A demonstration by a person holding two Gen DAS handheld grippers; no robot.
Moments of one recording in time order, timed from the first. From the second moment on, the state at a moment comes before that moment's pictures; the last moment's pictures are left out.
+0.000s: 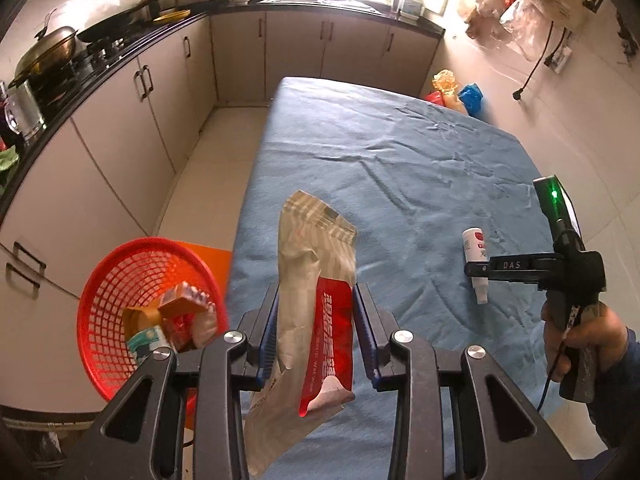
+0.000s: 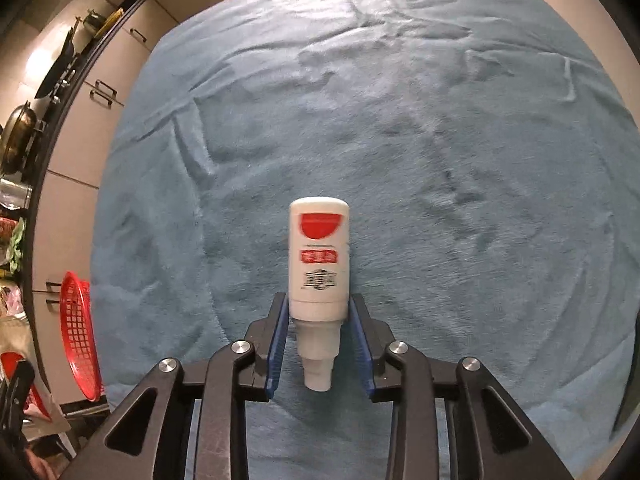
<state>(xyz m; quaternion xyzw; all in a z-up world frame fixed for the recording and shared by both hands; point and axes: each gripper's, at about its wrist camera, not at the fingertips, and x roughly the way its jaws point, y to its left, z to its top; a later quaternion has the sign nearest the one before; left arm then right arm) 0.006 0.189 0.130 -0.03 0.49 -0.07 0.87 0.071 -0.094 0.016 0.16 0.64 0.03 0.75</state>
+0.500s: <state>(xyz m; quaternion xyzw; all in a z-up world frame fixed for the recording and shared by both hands) -0.011 0.227 0.131 -0.05 0.48 -0.04 0.88 0.050 -0.016 0.044 0.12 0.63 0.12 0.76</state>
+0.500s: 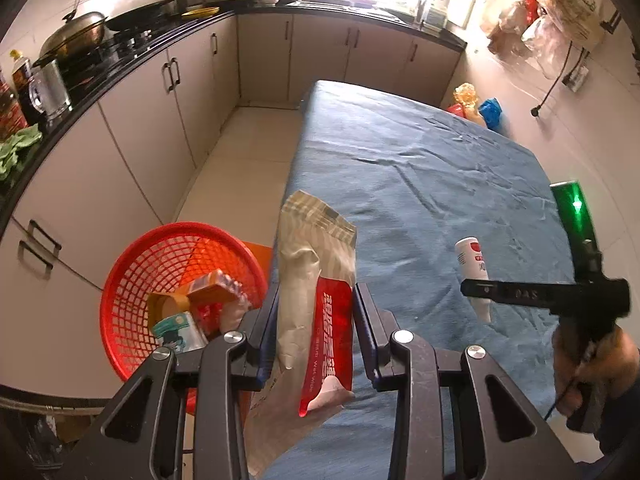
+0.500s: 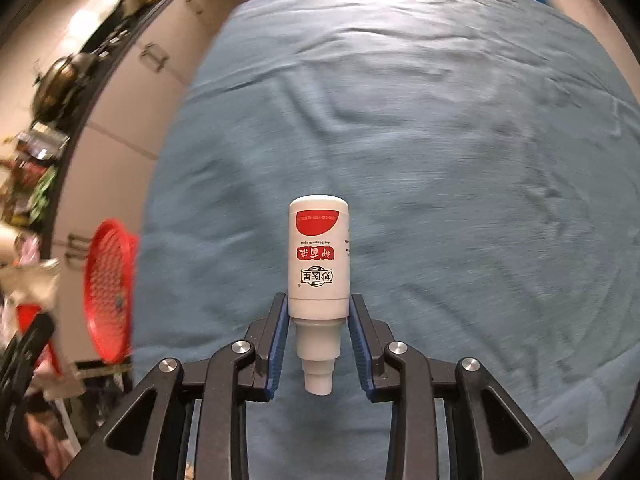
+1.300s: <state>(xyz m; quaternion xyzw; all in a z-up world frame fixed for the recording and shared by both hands) -0.036 0.293 0.129 -0.08 0.47 0.01 0.88 0.025 0.096 0.107 0.06 0.59 0.24 0.77</state>
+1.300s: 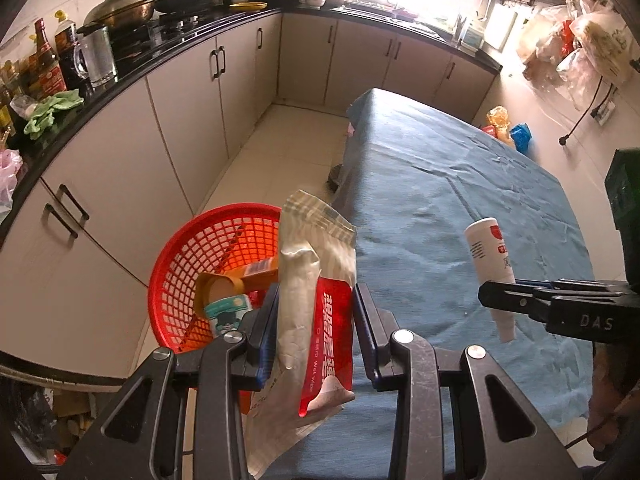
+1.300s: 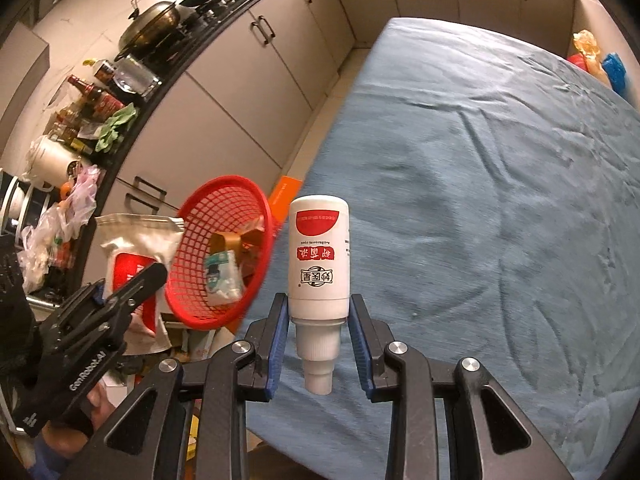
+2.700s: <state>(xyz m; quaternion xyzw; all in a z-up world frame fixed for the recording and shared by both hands) -0.039 0.353 0.113 -0.12 0.48 0.06 0.87 0.021 0.181 0.126 0.02 0.58 0.31 0.75</state>
